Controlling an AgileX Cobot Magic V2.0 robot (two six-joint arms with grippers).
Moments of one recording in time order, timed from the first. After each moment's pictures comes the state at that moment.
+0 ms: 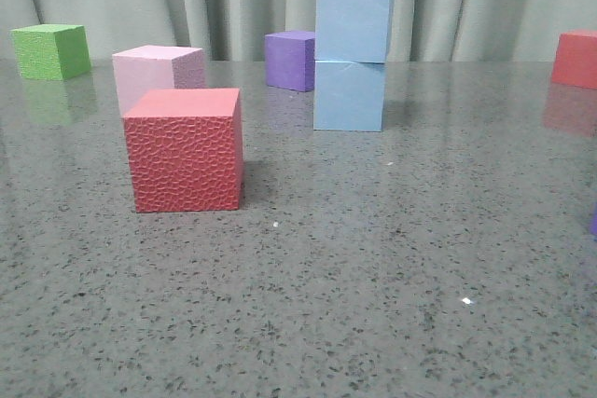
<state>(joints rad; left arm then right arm) -0.12 0.00 0.00 0.14 0.05 -0.20 0.21 0.74 -0.85 -0.27 0.98 0.28</state>
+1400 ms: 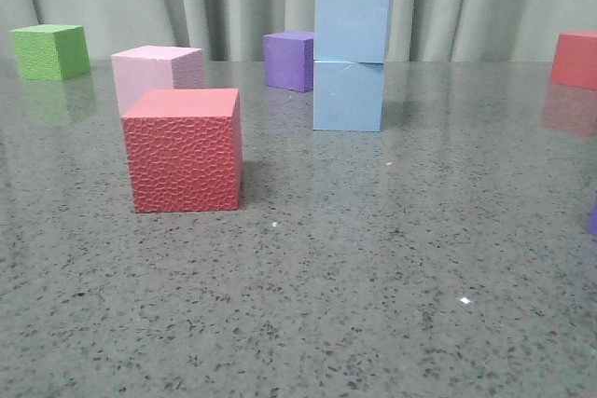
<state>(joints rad) -0.12 0.00 0.00 0.14 0.05 -0.20 0.15 0.14 -0.30 -0.12 0.33 0.07</state>
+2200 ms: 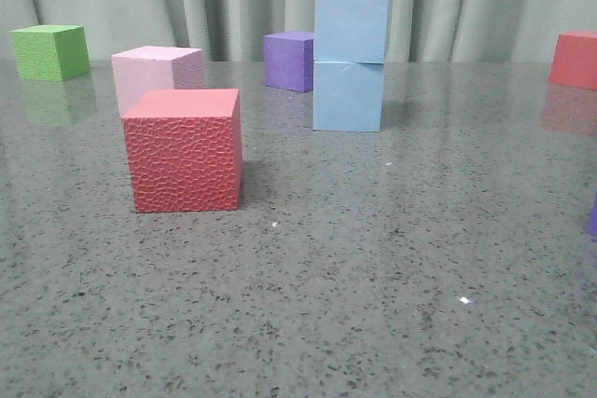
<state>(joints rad) -0.12 0.00 0.00 0.14 0.05 -0.20 0.07 -0.01 -0.06 -0.09 0.18 0.07</state>
